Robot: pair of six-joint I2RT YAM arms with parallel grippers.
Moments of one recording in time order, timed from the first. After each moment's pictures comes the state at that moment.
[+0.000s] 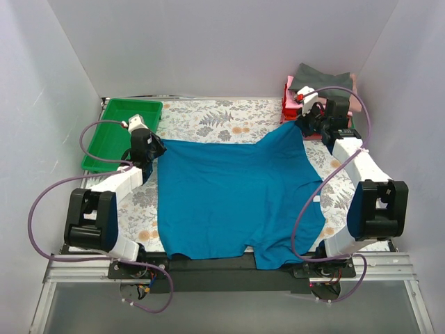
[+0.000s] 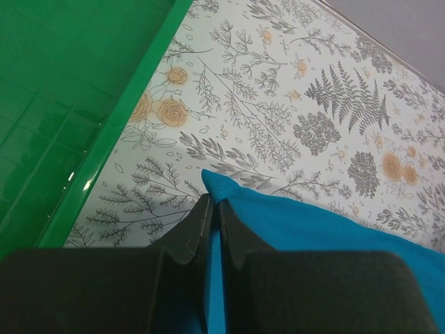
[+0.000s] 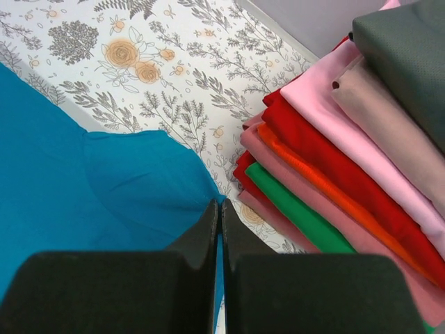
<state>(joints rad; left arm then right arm) -0.14 1.48 0.78 0.26 -0.16 -0.55 0.05 1.55 1.19 -0.13 -0.46 -0.47</state>
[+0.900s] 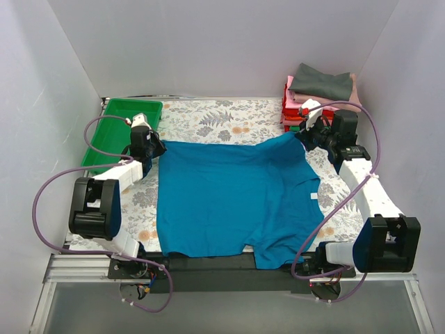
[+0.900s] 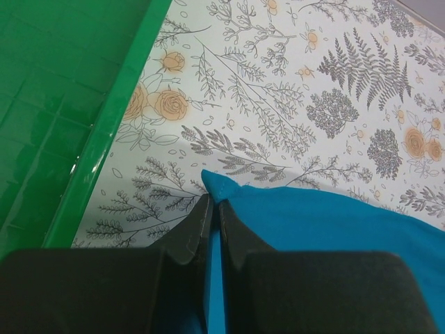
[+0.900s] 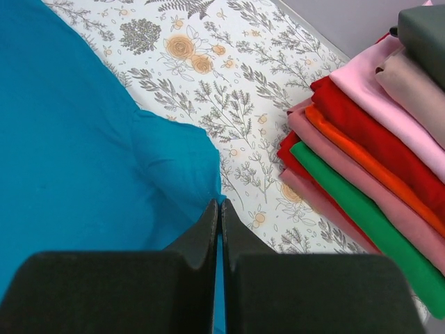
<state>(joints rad) -0.09 1.60 0.85 0.25 -0.04 -0.48 0.05 1.28 1.01 -0.20 -0.55 -0.46</state>
